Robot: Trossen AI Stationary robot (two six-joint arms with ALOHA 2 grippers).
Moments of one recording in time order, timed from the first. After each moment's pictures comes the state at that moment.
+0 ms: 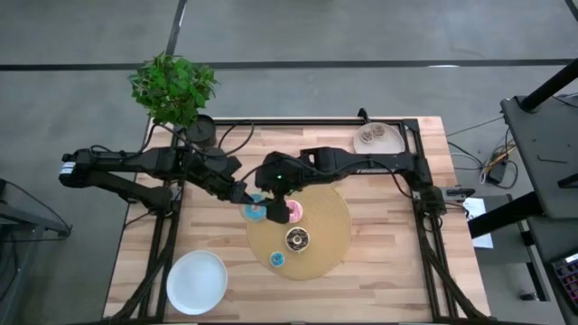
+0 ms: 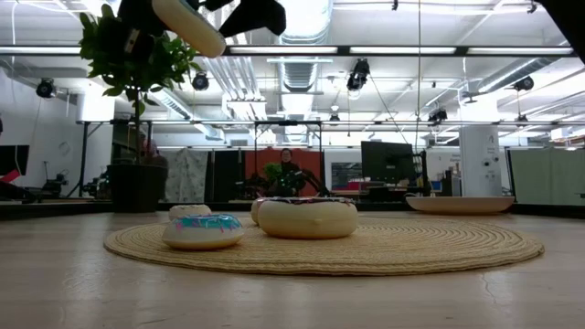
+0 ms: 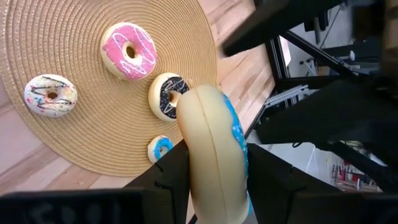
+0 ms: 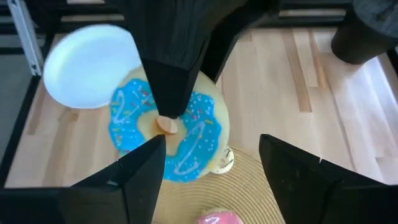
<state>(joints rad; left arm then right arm) 0.00 1.04 1.03 -0.64 0.22 -1.16 0.05 2.09 2.20 -0.89 -0.01 0.09</state>
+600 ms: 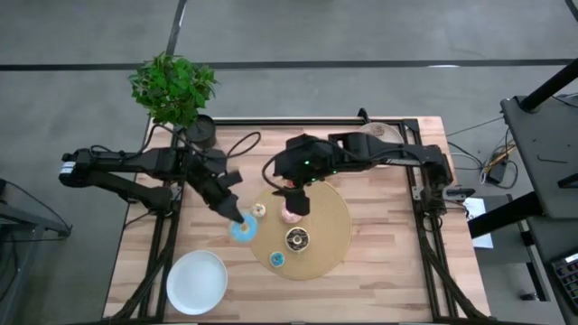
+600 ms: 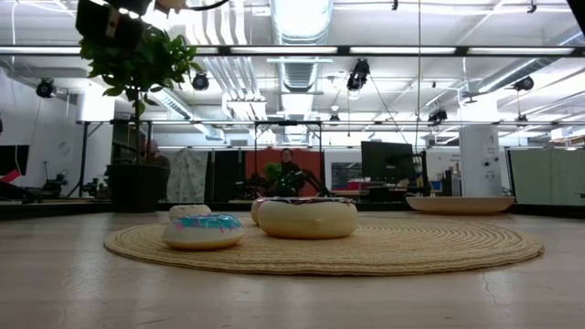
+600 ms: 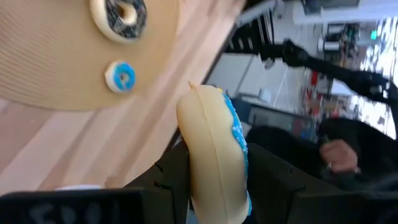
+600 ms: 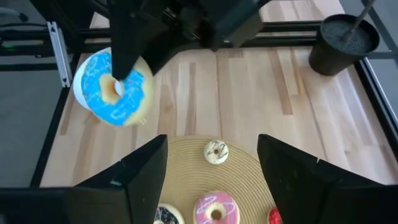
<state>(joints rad) -0.01 1.04 1.03 -0.64 0.57 -1.11 0.05 1.93 2.20 -1.00 -0.01 0.10</state>
